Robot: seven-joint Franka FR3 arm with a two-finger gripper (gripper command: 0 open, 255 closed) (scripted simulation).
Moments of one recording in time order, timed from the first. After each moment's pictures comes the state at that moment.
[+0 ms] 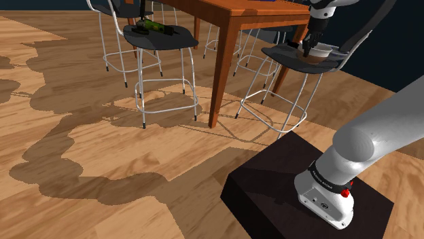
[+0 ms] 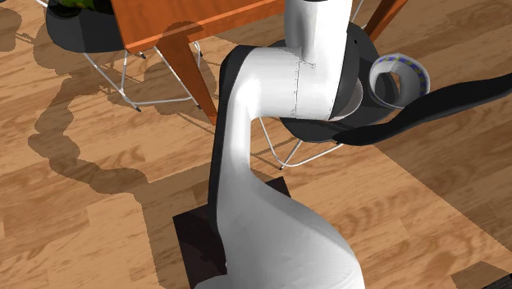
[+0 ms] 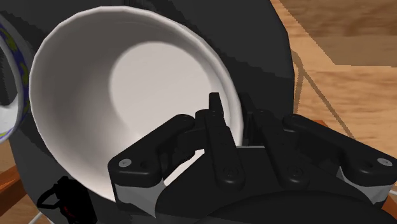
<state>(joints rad) -0.20 -0.21 -0.36 -2.03 -0.28 1.86 -0.47</state>
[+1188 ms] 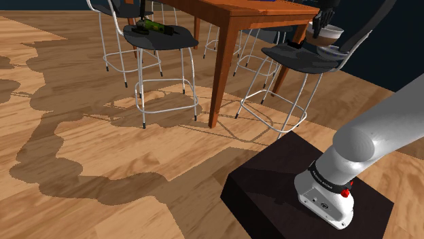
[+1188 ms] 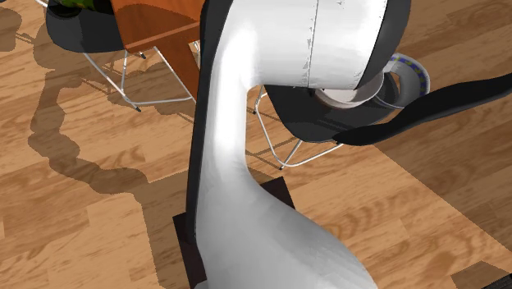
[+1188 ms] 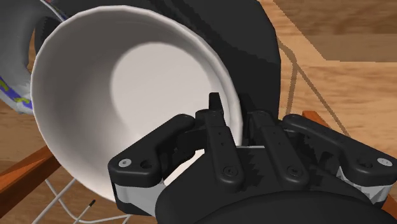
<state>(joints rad) -0.20 -0.20 -0.35 -1.79 -0.26 1.64 -0.52</state>
